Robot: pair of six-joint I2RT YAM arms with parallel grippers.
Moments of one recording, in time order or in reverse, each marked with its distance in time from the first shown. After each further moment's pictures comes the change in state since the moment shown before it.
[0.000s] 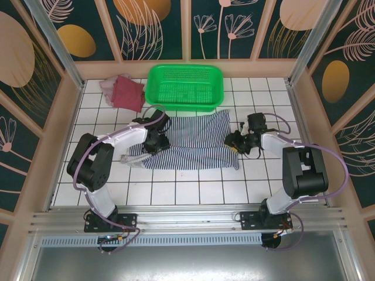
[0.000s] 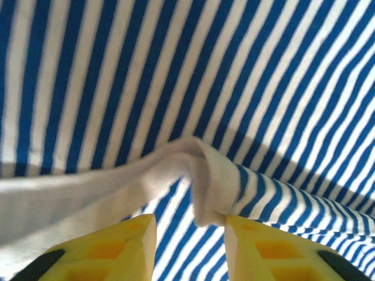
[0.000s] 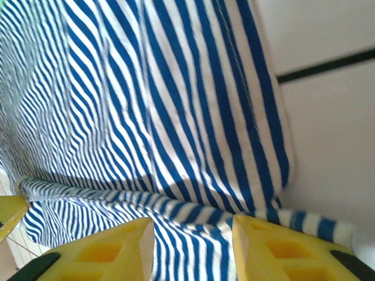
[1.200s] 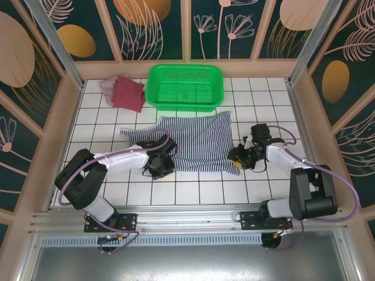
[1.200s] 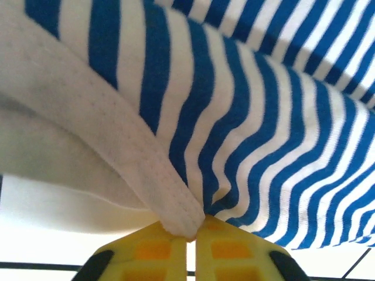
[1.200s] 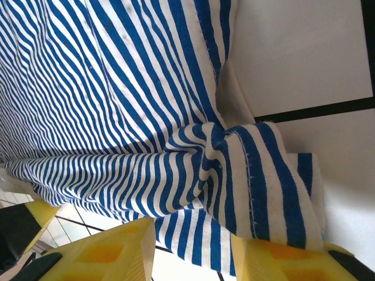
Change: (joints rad) left arm -0.231 -0.188 -0.303 0.113 0.062 -0.256; right arm 0.003 -0.213 -0.137 -0.248 -0.027 -0.007
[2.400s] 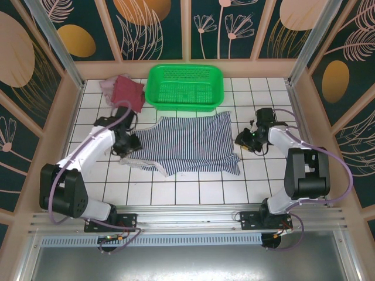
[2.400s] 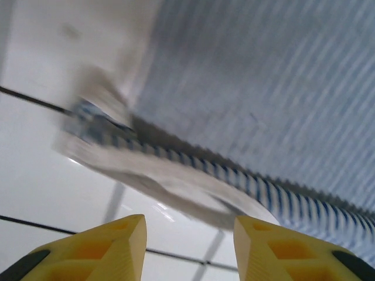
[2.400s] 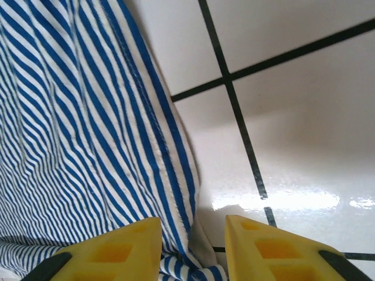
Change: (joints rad) left arm 0.436 -0.159 0.209 -0.412 -0.043 0.449; right arm -0.094 0.190 0.249 -0.025 0.154 -0.106
